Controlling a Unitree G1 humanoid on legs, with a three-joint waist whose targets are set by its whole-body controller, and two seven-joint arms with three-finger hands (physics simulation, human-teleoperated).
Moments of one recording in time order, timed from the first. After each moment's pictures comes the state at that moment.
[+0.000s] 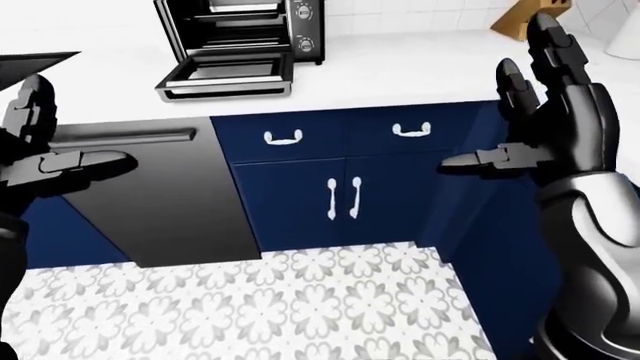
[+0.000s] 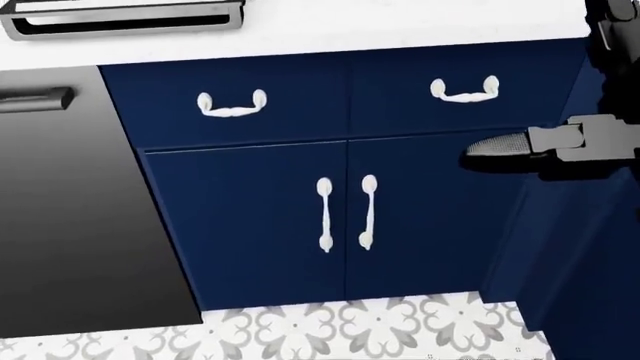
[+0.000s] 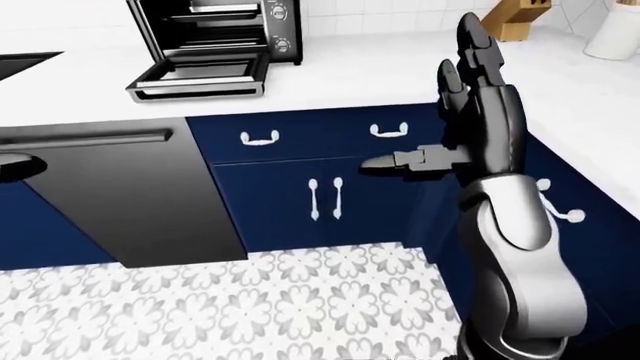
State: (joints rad) left arm -0.36 0.64 0.65 -0.58 -0.74 0.83 0.17; right arm -0.50 -0.35 -0.31 -0.67 0.30 0.84 -0.02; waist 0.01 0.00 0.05
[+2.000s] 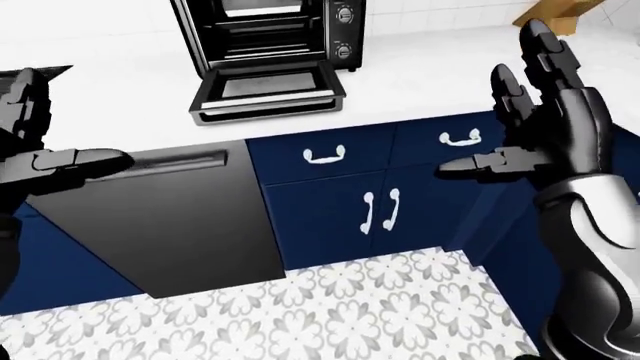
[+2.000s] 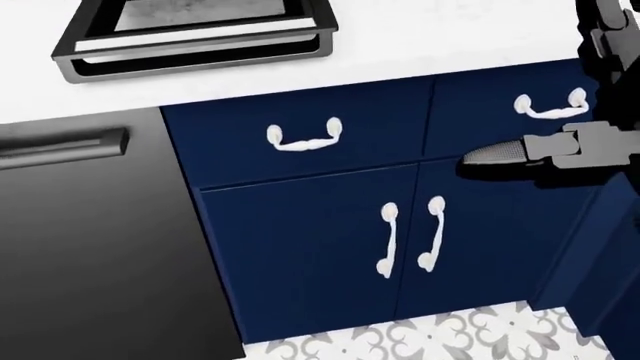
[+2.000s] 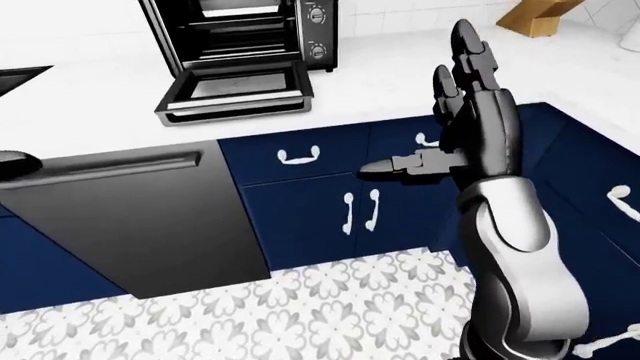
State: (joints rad) left arm -0.36 0.67 0.65 -0.56 -0.75 0.80 0.17; right arm -0.49 -0.36 -0.30 -0.68 0.33 0.86 -0.03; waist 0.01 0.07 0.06
